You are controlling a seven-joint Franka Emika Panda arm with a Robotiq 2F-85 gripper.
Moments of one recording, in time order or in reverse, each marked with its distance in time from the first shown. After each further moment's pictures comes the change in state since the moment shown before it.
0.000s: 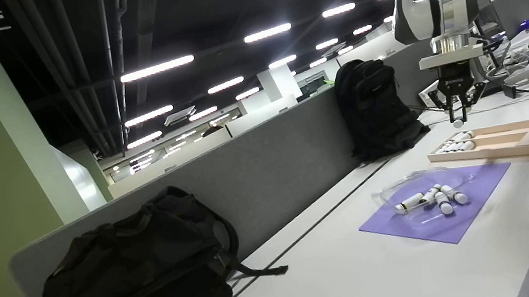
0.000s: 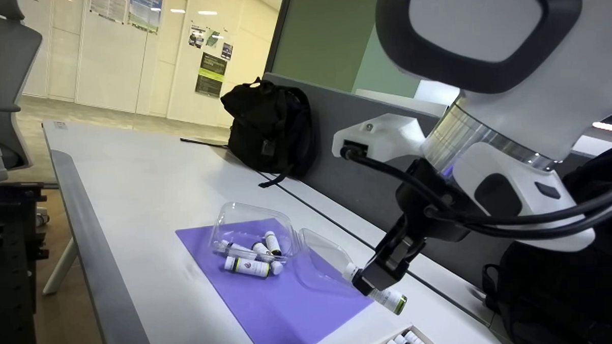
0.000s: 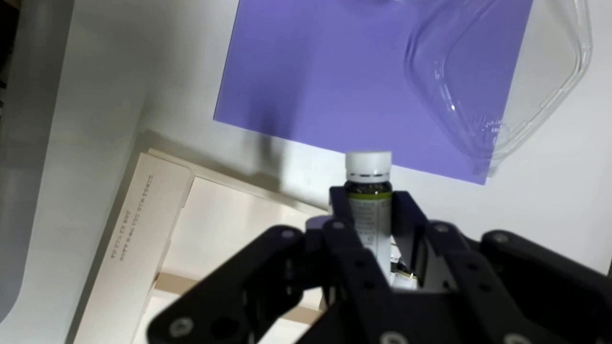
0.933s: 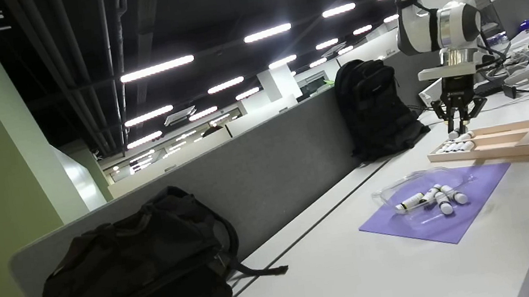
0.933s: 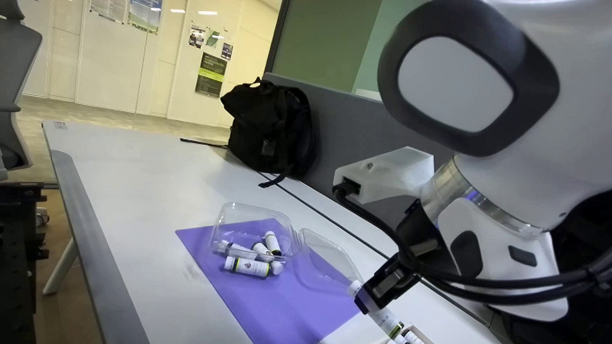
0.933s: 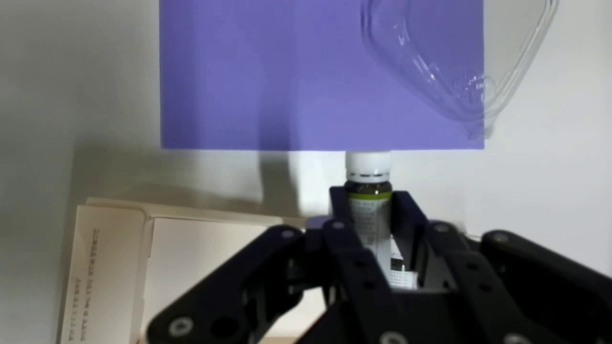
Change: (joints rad) arm -0.007 0.136 -0.001 0.075 0.247 0.001 0.004
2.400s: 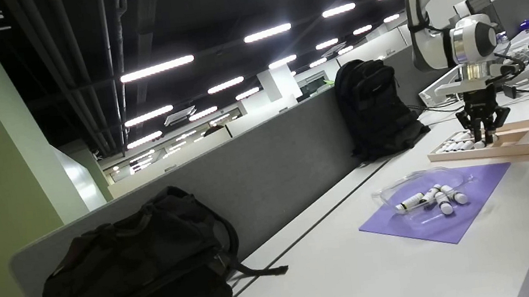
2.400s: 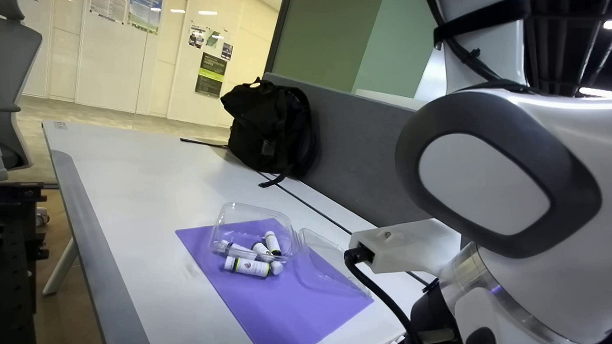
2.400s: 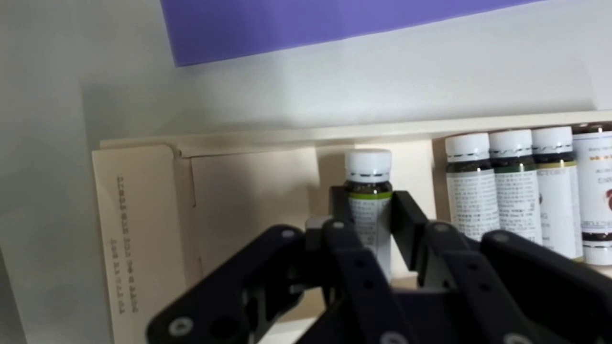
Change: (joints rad) arm 0.003 0.202 -0.077 0.112 0.001 0.017 0.160
